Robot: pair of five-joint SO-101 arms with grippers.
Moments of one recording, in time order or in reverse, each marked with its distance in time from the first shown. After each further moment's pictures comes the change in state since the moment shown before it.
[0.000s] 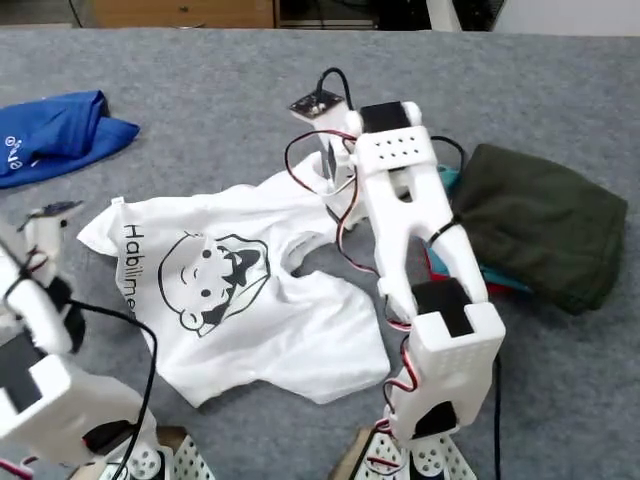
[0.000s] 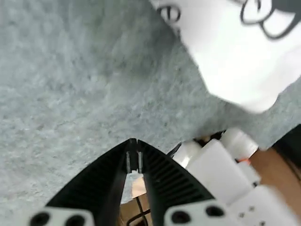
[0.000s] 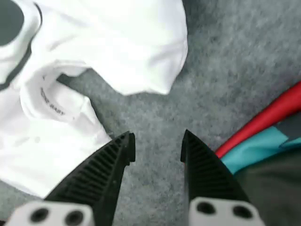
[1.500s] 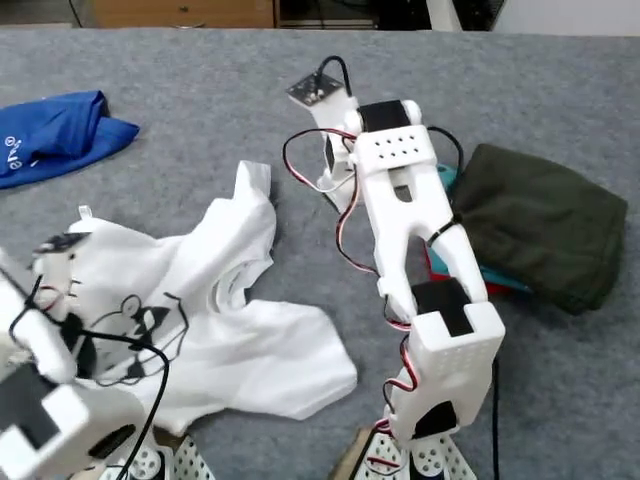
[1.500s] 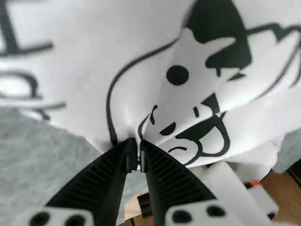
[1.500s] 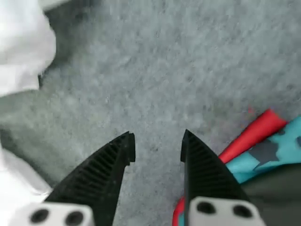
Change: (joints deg) left arm -7.4 -11.1 19.9 -12.1 -6.8; right arm -0.4 0.0 -2.8 -6.4 -0.2
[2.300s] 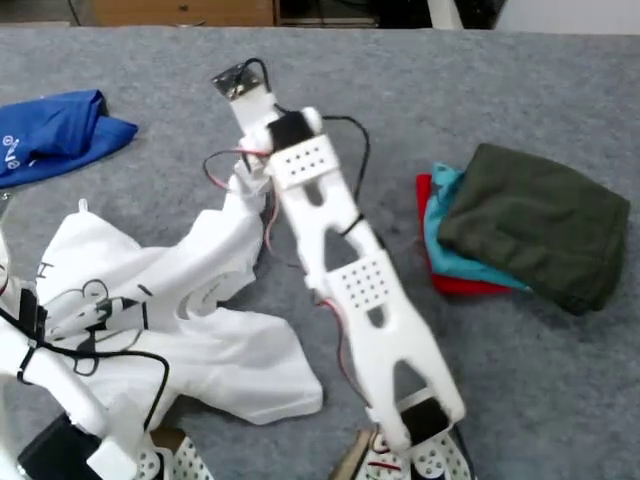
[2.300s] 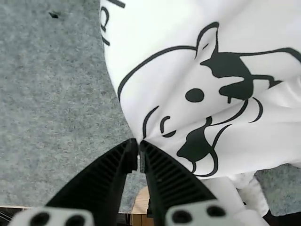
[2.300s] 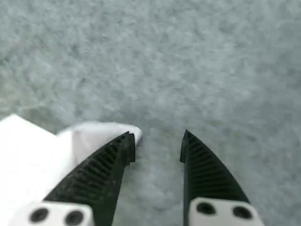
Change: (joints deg) left arm -2.9 -16.3 -11.5 7.2 13.0; right arm -13.4 54.5 -71.4 7.0 -17.0
